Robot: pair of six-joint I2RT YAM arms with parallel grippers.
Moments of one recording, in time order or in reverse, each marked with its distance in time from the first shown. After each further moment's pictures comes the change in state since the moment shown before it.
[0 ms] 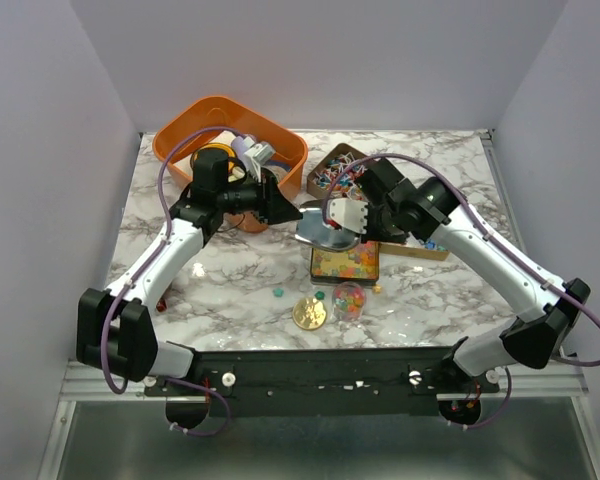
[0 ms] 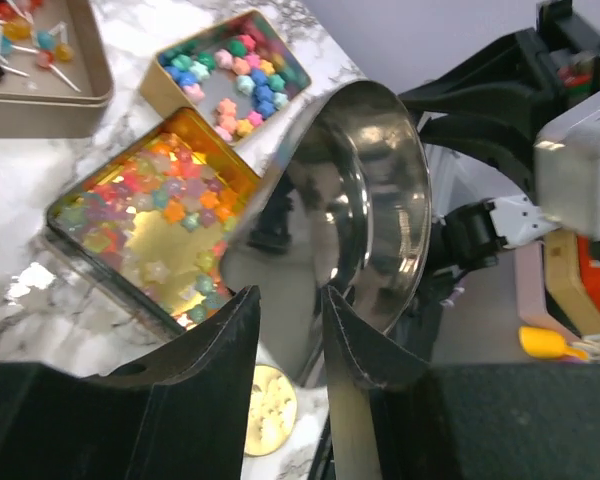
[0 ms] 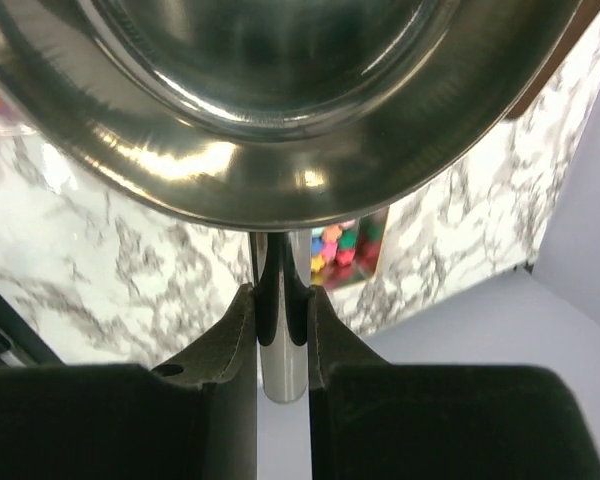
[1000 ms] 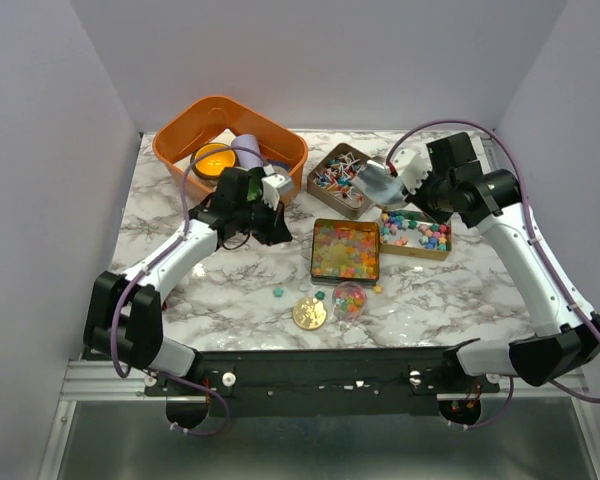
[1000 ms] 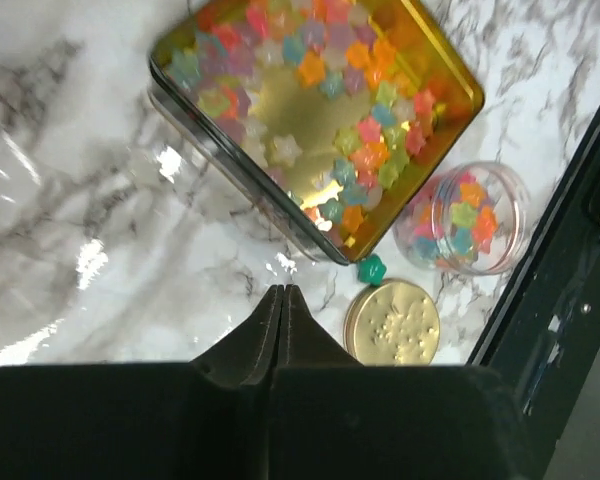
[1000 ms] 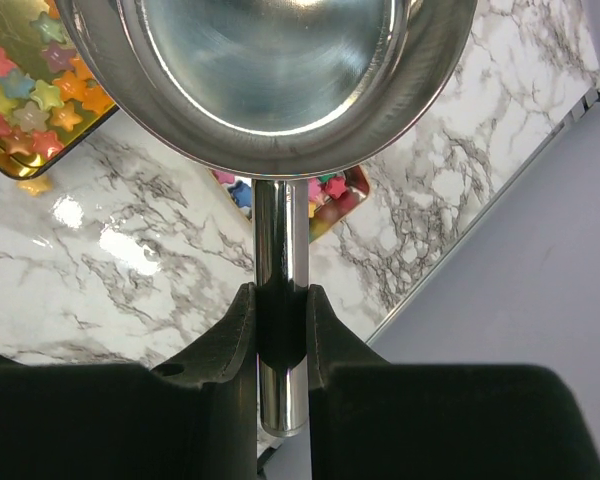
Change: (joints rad) left arm -0.066 0.071 -0.040 -0.225 -0.277 0.375; right arm -0.386 -0.103 -0.023 0.121 -0.093 0.177
